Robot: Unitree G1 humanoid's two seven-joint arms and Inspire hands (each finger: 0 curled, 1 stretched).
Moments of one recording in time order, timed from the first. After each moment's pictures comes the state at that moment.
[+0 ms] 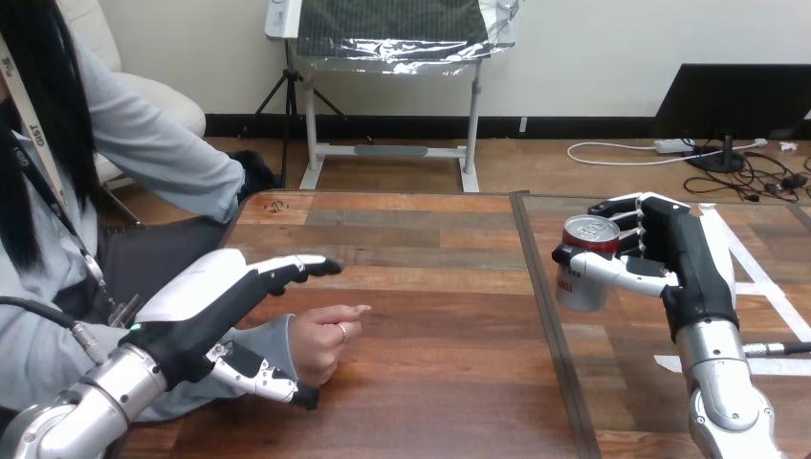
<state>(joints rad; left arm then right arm) -0.25 0.58 -0.05 0.68 0.52 -0.80 -0.17 -0.52 -0.31 -0.12 1.18 -0.11 -0.72 -0.09</state>
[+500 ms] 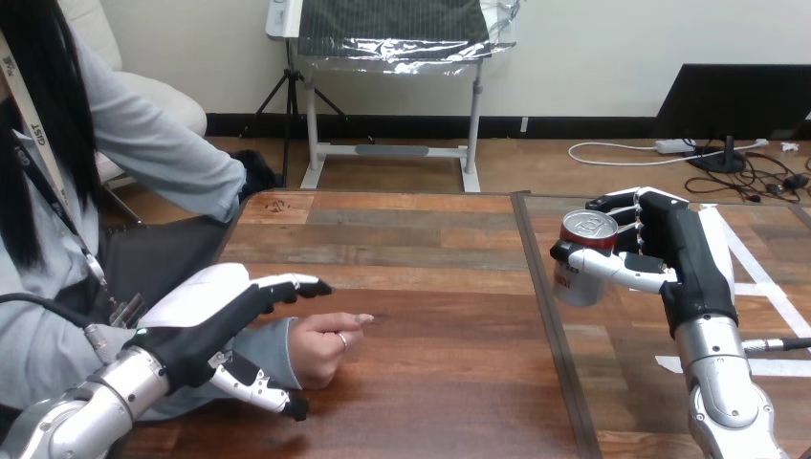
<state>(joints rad) -0.33 0.60 -0.14 0.82 0.61 -0.78 -0.10 -0.52 -0.30 -0.12 1.17 -0.11 -0.72 -0.09</state>
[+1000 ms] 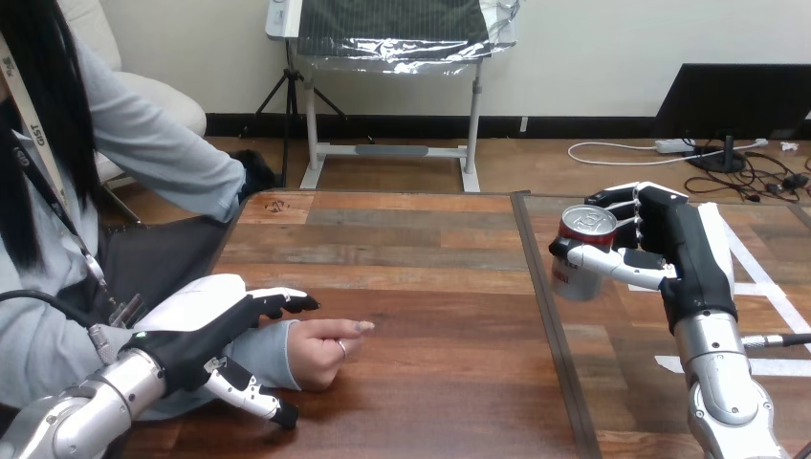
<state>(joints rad) -0.38 0.62 -0.20 0.91 0.64 -0.74 -0.06 -0.52 -0.30 -0.12 1.15 -0.11 -0.72 -0.08</state>
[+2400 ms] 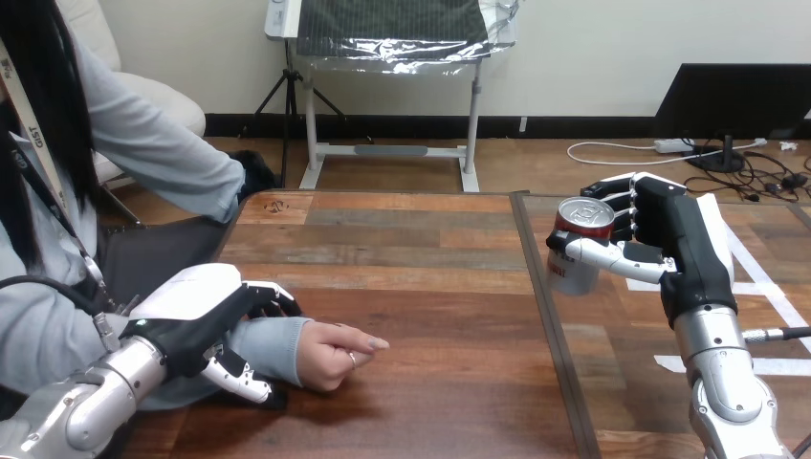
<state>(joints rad) -0.49 0.62 -0.33 1.07 0.71 -0.71 0.12 -0.52 -0.30 -0.12 1.14 -0.07 -0.75 -0.02</state>
